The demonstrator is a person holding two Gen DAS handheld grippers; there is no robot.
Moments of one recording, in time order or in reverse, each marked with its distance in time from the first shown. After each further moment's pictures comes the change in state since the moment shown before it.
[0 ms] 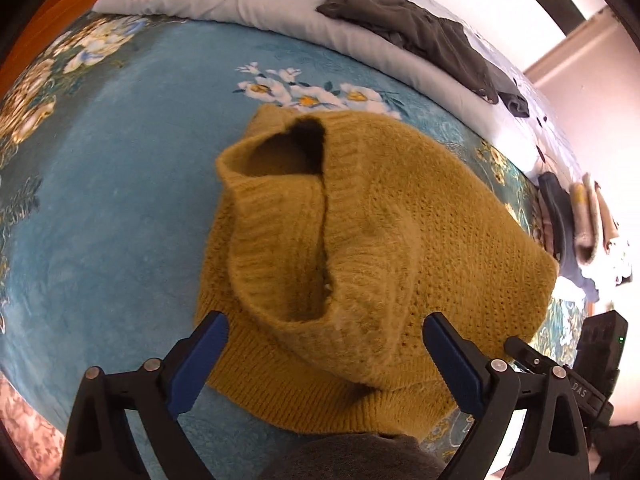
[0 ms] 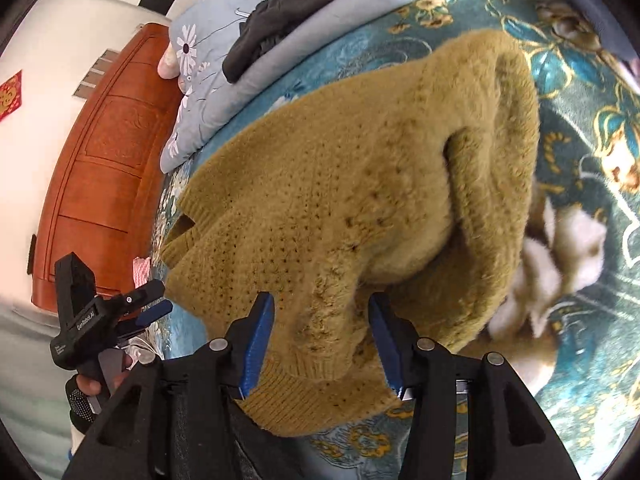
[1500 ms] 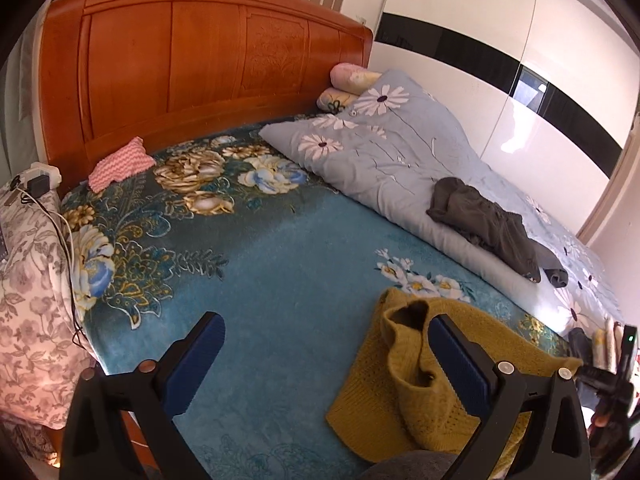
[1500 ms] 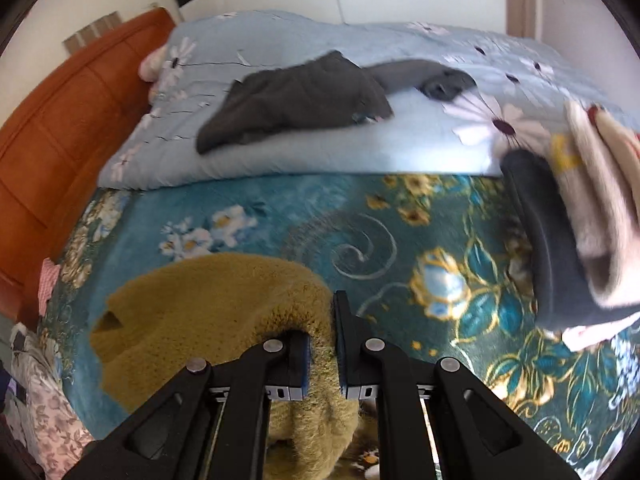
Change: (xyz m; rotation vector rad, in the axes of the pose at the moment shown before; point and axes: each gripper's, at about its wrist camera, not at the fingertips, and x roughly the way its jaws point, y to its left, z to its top) left arm -0.158 0.066 -0.068 -0.212 -0.622 0.242; right arm -0.046 0.051 0.095 -0.268 -0.227 -0.407
